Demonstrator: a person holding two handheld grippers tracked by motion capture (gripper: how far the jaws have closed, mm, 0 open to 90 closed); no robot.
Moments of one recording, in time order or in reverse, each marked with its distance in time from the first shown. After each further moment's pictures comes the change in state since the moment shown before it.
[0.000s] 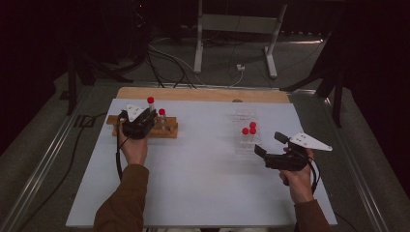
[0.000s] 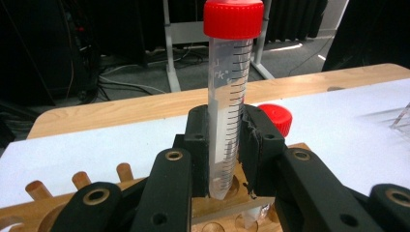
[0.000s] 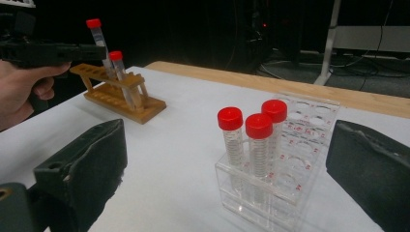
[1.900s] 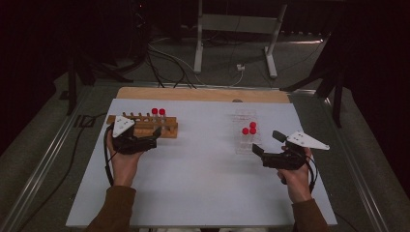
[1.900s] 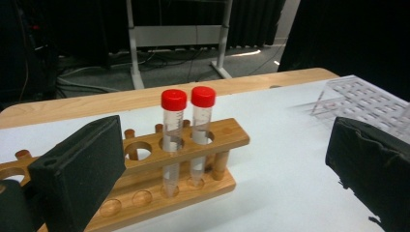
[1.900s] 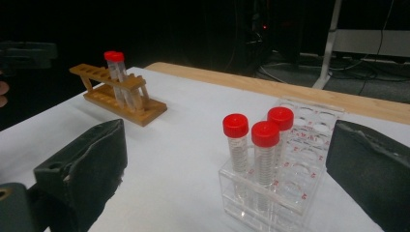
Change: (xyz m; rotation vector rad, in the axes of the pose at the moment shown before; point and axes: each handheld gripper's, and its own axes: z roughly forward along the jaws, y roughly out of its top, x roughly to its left) left arm -0.007 -0.003 -0.067 -0.029 -0.160 -0.027; right arm 0.005 0.004 0.004 -0.003 -0.004 -0.015
